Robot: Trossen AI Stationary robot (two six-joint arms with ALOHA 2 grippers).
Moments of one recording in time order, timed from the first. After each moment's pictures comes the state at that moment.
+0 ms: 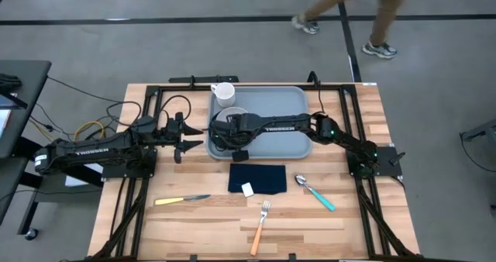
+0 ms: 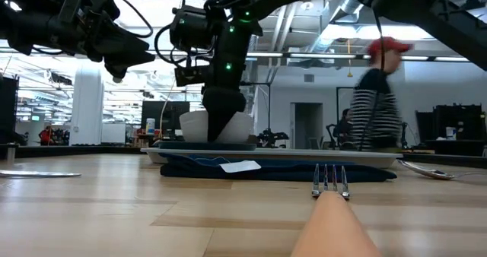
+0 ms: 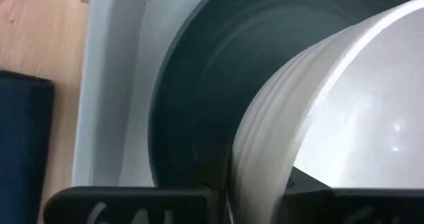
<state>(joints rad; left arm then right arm) 0.31 0.50 0.18 0.21 0.22 -0.09 -0.08 2.44 2.18 -1.03 0.18 -0.37</state>
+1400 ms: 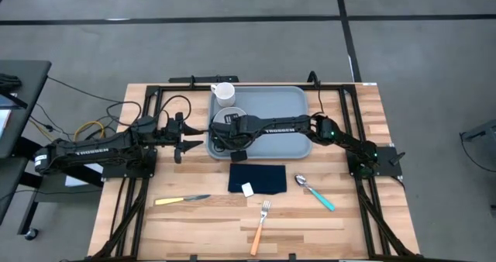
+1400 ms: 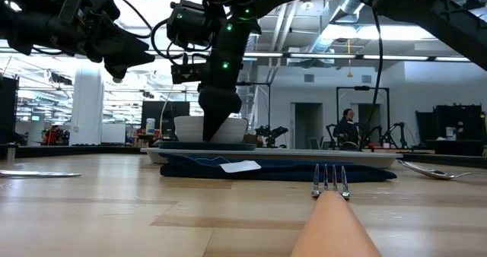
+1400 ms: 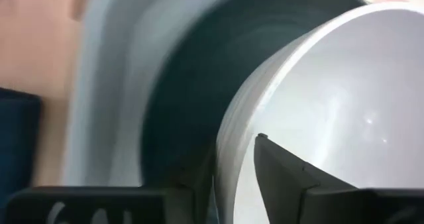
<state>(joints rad) 0.31 0.50 0.18 0.21 0.22 -0.09 -0.06 2.44 2.18 -0.99 0.25 -0.40</state>
